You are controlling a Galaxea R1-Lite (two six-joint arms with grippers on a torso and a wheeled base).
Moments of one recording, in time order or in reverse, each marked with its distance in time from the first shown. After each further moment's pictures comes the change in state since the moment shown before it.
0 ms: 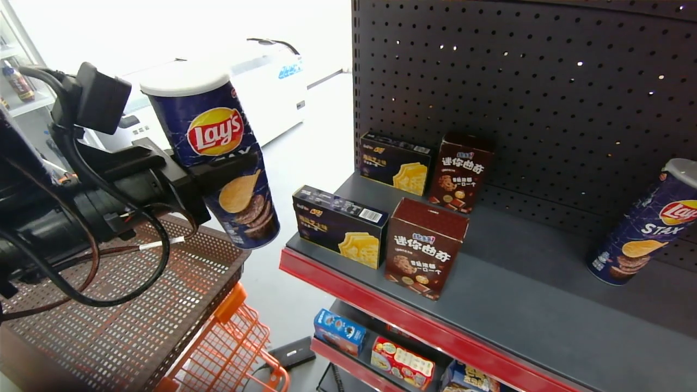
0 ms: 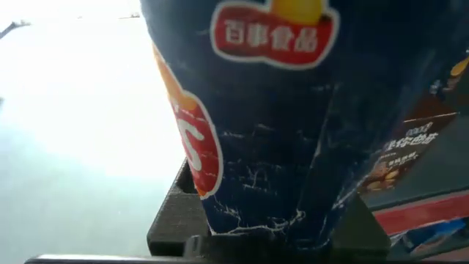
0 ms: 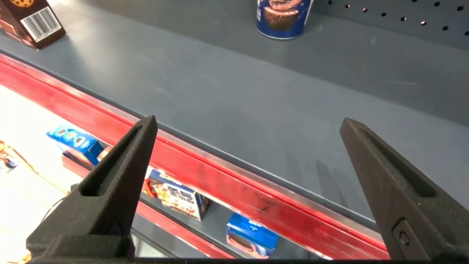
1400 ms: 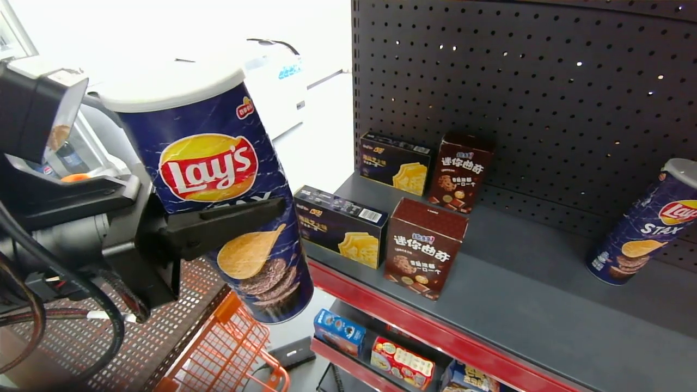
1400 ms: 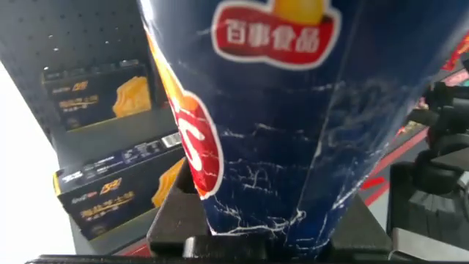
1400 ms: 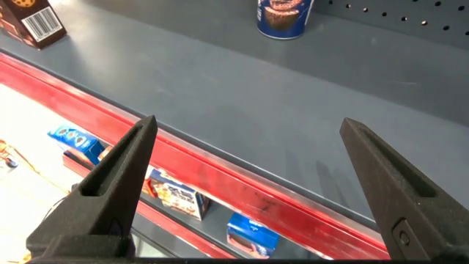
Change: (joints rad) left arm -0.184 -0.167 0.056 0.152 -0.206 -0.058; right arm 0.001 0.000 0.000 0.000 0.004 0.000
